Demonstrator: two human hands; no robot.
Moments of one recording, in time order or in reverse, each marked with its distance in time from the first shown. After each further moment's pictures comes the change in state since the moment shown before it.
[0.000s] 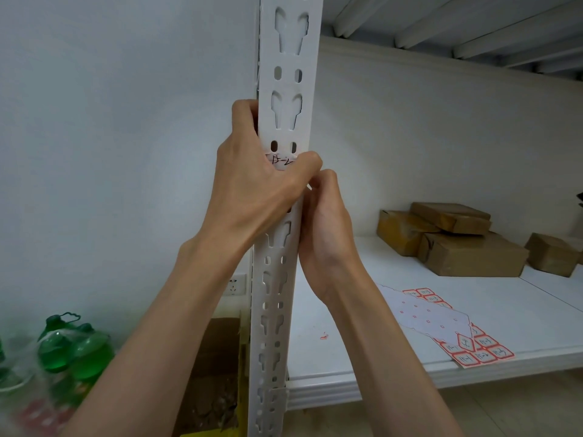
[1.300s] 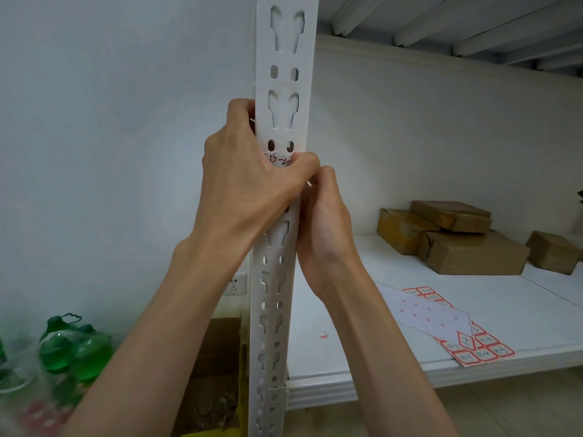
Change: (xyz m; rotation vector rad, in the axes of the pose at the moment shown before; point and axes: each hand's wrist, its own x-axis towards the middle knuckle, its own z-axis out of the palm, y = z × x) left_hand 0.005 -0.005 0.001 0.199 0.125 0.028; right_hand -0.005 -0.005 0.004 0.059 -0.004 -0.029
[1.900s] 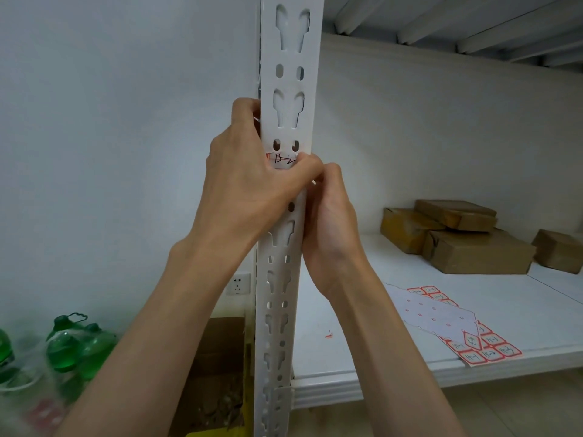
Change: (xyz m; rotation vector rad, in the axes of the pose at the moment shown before) left_hand 0.000 -0.002 -0.007 -0.013 -0.076 0.004; right_hand 0.002 0.001 -0.001 -0.007 -0.018 0.013
